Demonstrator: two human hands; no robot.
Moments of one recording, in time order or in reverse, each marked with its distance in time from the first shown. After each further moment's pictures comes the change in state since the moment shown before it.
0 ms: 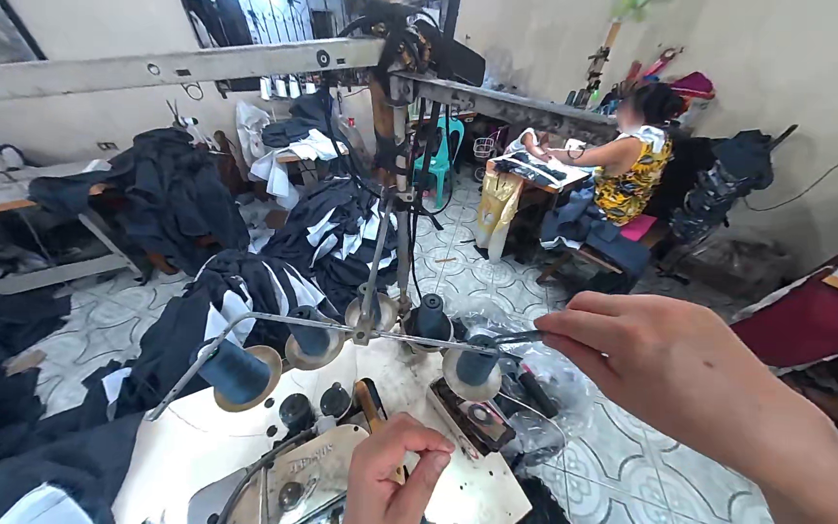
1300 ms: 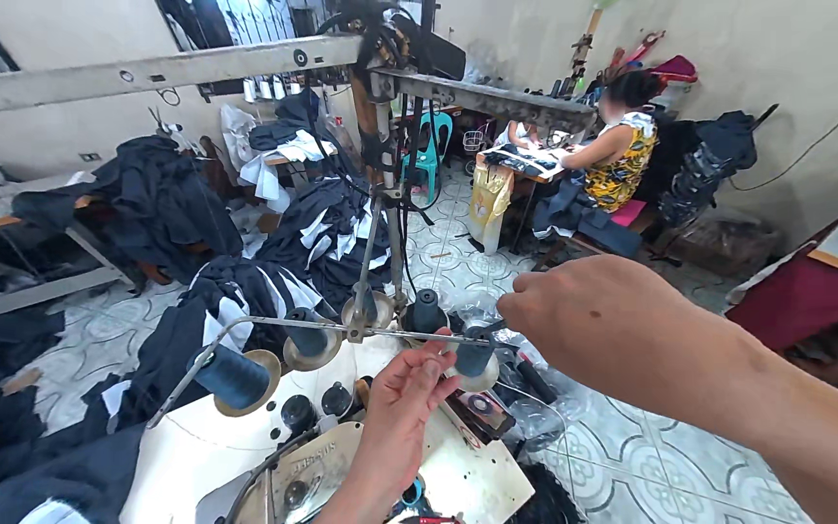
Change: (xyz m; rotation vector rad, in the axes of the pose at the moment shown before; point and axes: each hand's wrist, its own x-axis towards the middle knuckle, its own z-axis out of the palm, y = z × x) left_hand 0.050 0.006 0.019 -0.648 0.175 -0.487; right_hand 0.049 -0.030 -0.032 -0.144 -0.467 -0.050
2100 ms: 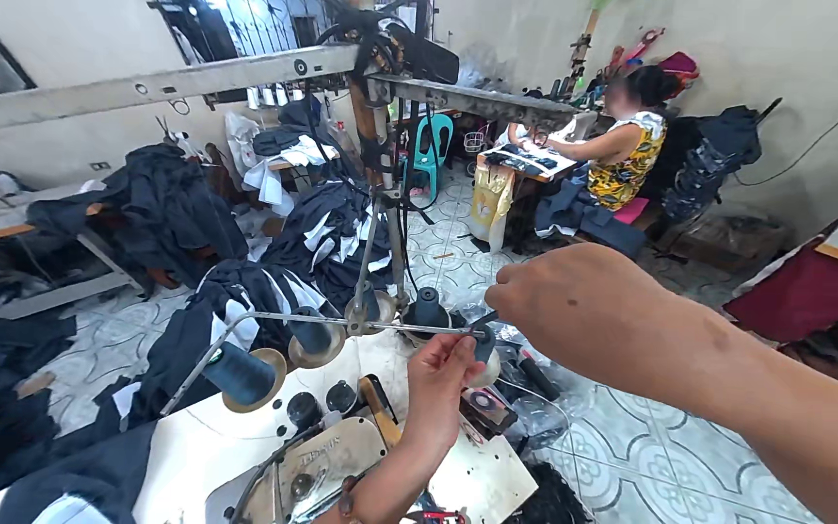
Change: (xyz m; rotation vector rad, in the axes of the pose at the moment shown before) left_hand 0.021 -0.030 0.033 0.071 0.142 -0.043; right_hand 0.002 -0.002 -0.001 -0.039 0.048 -0.037
